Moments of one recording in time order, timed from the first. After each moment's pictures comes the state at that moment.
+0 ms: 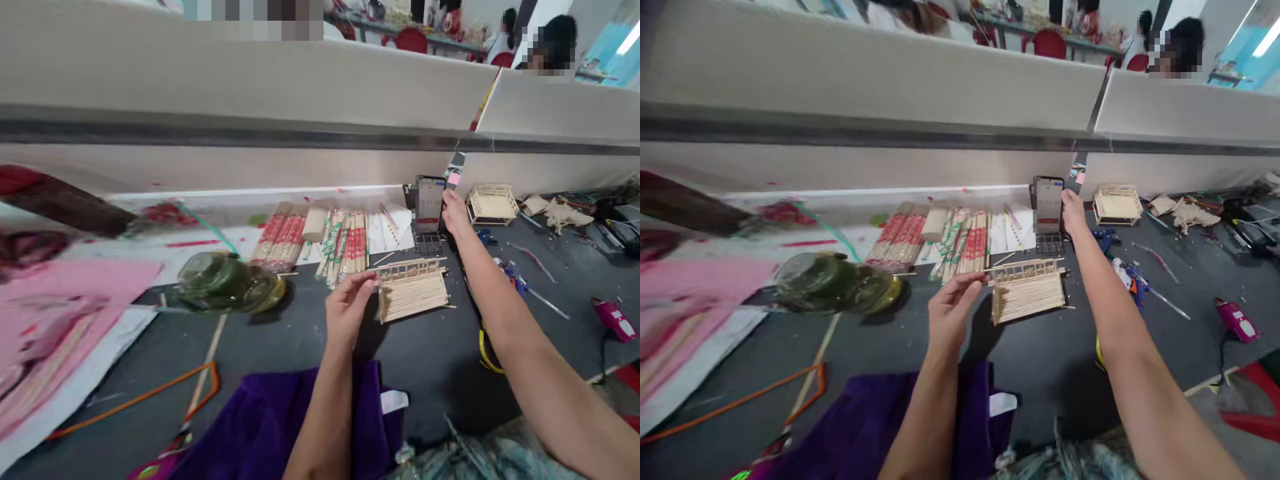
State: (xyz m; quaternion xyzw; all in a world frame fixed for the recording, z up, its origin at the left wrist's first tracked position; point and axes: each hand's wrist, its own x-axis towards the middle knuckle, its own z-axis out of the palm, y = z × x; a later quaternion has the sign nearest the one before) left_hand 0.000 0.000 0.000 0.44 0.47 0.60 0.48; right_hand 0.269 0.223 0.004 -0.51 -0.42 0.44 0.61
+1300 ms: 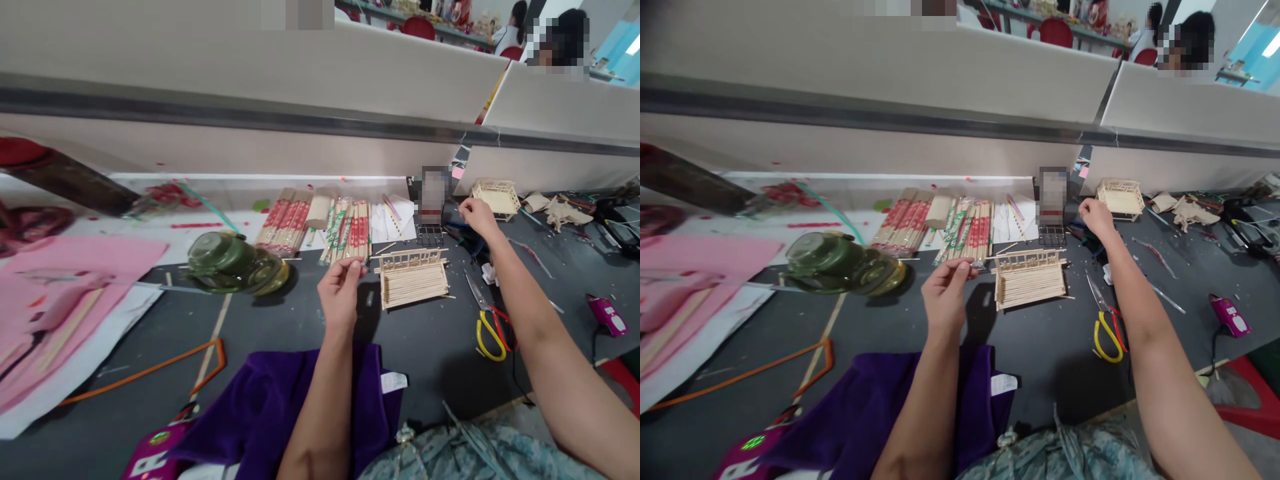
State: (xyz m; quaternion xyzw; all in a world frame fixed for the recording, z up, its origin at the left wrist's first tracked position) left_hand -0.001 0.010 0.001 0.38 0.52 0.66 0.40; right_hand 0.327 0.154 0.048 -0.71 -0.67 0.11 0.16
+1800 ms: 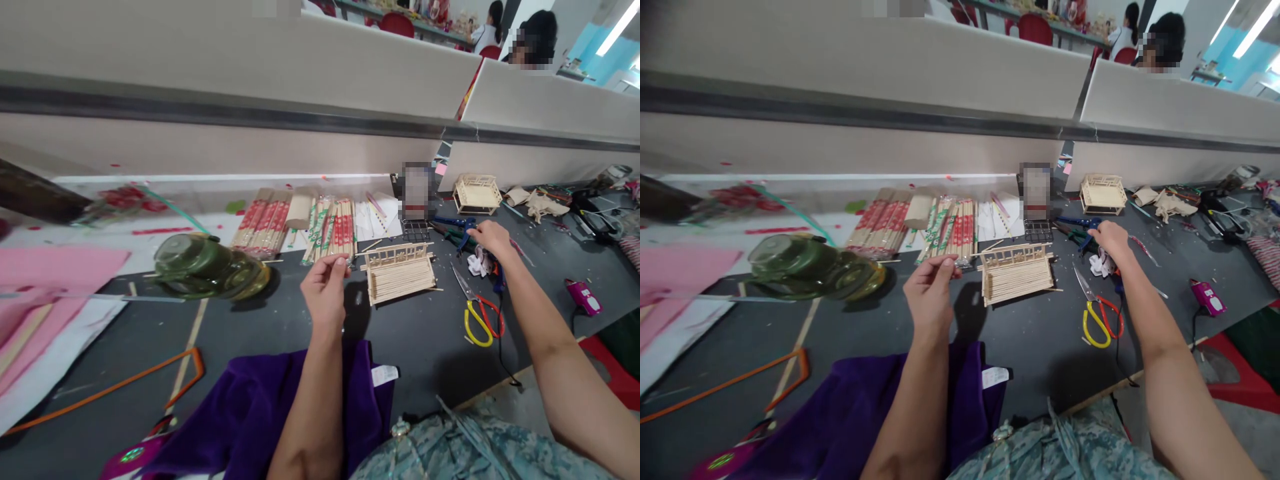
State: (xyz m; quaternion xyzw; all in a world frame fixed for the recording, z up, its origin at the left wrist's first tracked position) left_hand 0.004 0.011 0.006 0.39 0.51 0.67 0.38; right_hand 0.376 0.076 0.053 -0.80 -0.59 0.04 -0.07
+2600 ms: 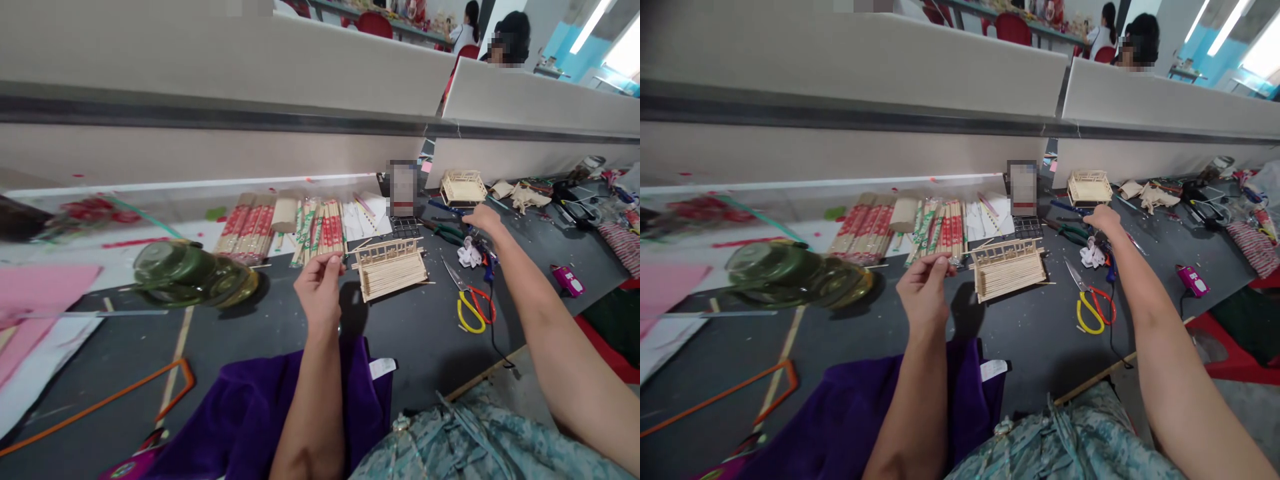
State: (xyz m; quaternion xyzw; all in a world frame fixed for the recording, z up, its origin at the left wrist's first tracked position) left_hand 0.009 0.009 0.011 0.40 0.50 0.67 0.38; right_hand 0.388 0.100 0.076 -0.85 -0.51 0.08 -0.07
